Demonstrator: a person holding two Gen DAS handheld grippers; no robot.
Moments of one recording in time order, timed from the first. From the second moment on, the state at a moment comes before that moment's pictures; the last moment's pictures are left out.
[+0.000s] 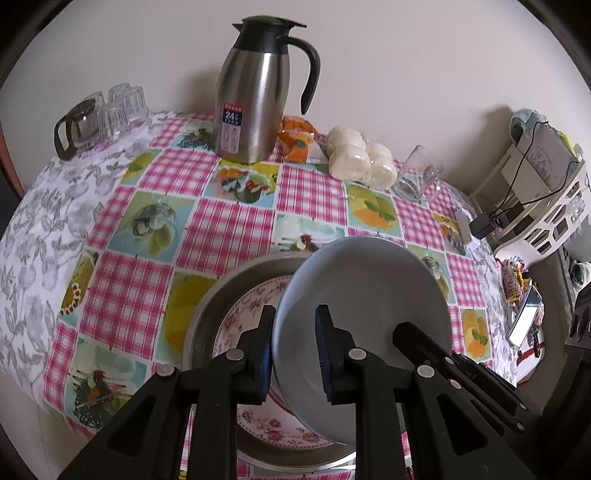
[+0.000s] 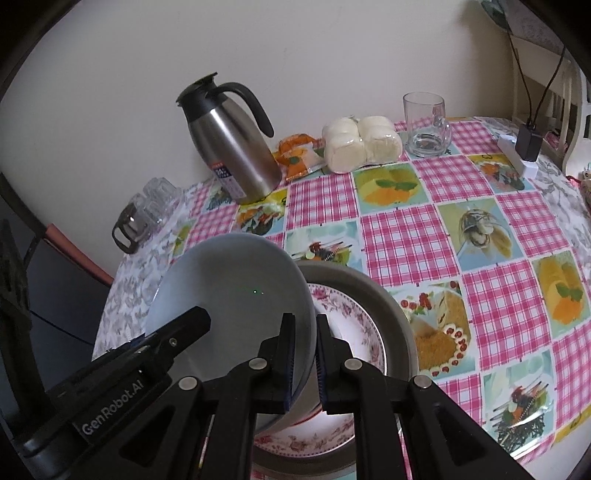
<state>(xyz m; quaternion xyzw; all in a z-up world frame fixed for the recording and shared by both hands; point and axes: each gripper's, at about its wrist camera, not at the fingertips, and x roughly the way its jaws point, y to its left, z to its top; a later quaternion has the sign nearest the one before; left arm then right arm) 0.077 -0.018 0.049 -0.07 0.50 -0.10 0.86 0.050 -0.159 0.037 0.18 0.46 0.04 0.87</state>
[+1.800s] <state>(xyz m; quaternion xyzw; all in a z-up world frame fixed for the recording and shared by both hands) 0.084 -0.015 0.038 -0.08 0.50 -0.08 0.86 0.047 -0.178 0.043 0.22 0.45 0.06 0.87</state>
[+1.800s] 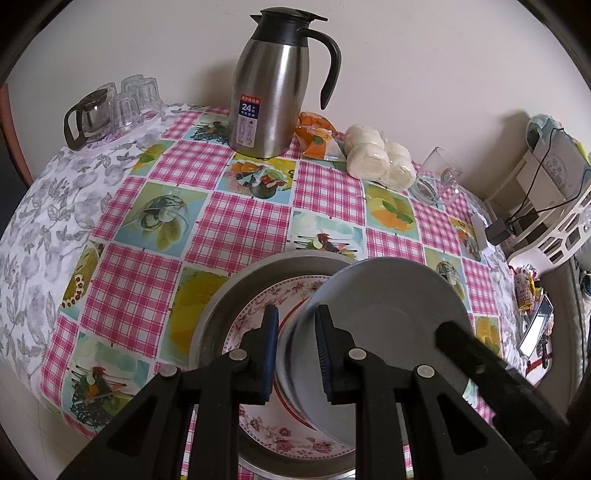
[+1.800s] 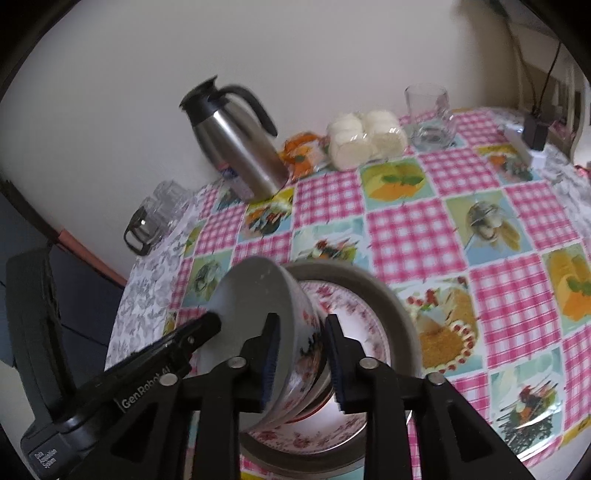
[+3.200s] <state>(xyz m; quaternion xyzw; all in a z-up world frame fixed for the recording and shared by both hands) 0.035 0.013 0.055 -0.06 0.45 -0.03 0.89 0.007 -0.186 0.046 0.16 0.42 0.02 0.90</state>
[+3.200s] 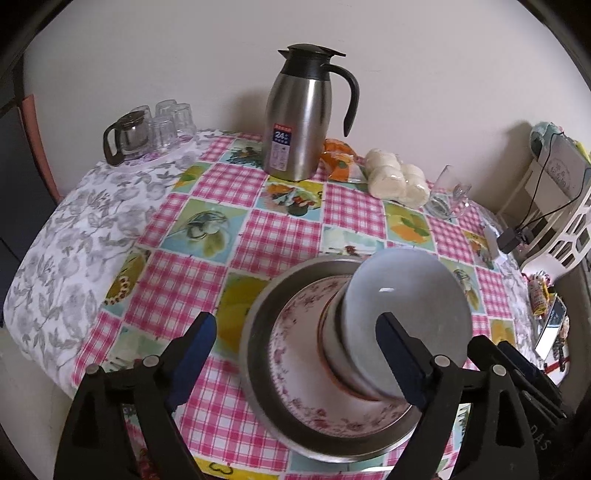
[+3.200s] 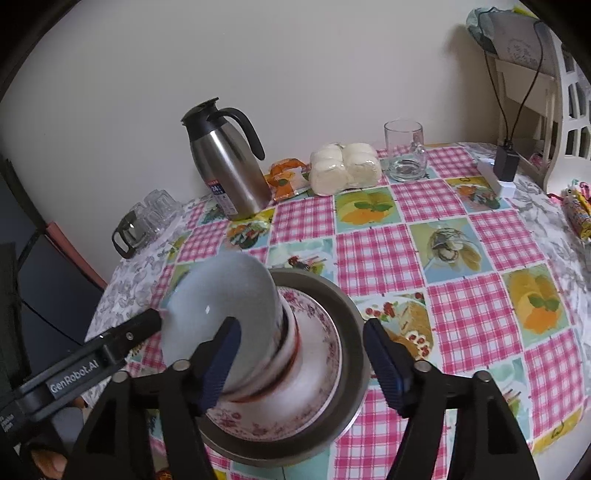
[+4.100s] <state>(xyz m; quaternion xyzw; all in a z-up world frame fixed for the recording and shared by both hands) -0.034 0.019 0.013 -0.01 0.48 -0.04 0.88 -0.062 -0.185 0.002 0.13 0.43 -0.01 0.89</state>
